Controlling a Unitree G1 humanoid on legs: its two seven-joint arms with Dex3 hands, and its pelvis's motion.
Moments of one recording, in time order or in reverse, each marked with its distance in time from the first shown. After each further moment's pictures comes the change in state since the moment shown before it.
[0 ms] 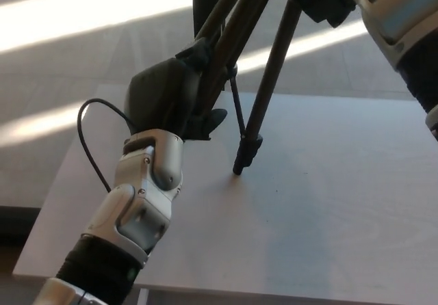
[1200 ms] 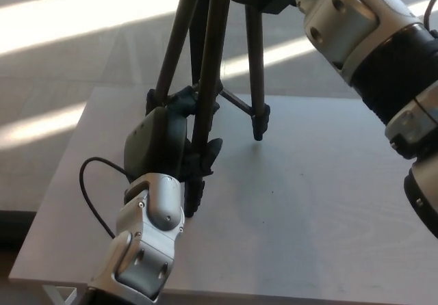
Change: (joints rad) left_arm 0.195 -0.083 0.066 -0.142 -0.081 0.087 -0.029; right_arm -0.001 0.095 0.043 0.027 -0.298 -0.248 0.045
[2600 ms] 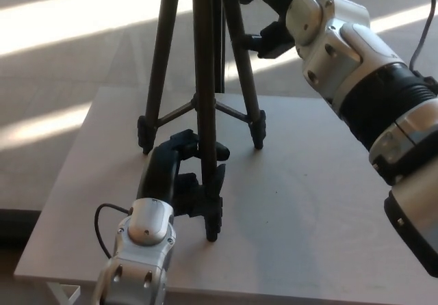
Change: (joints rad) left_arm 0.108 -0.147 0.195 -0.093 -0.311 0.104 -0.232; right_arm 0.073 0.071 -0.053 0.175 -0.128 -0.112 0.087
